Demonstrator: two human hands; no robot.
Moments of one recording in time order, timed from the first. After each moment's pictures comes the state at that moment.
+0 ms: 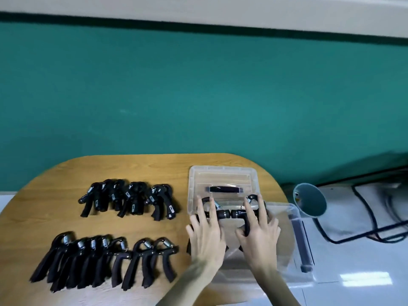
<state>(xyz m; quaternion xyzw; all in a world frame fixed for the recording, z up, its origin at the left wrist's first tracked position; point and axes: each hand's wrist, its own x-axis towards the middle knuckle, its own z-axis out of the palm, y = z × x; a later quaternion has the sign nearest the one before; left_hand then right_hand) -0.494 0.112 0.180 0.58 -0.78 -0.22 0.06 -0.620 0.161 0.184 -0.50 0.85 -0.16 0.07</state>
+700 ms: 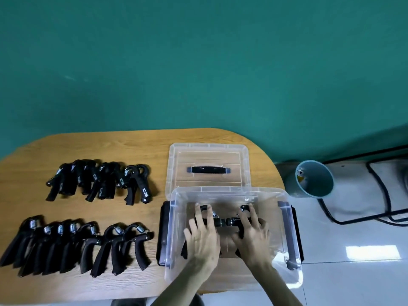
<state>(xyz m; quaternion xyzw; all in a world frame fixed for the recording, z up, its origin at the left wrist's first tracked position) -0.582 0.155 0.071 0.59 -0.77 -0.23 -0.09 -0.716 0.203 0.065 -0.46 0.84 -0.04 0.28</state>
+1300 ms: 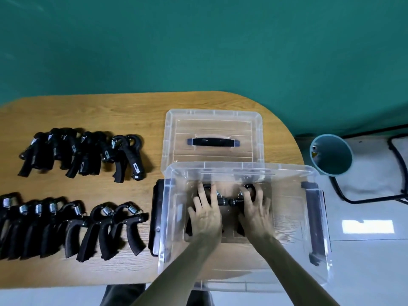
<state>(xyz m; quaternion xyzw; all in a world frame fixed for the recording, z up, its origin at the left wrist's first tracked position) -0.591 0.152 -0.034 0.60 -0.76 -0.20 -0.15 -0.720 0.193 -0.025 -0.51 0.82 0.02 0.26</state>
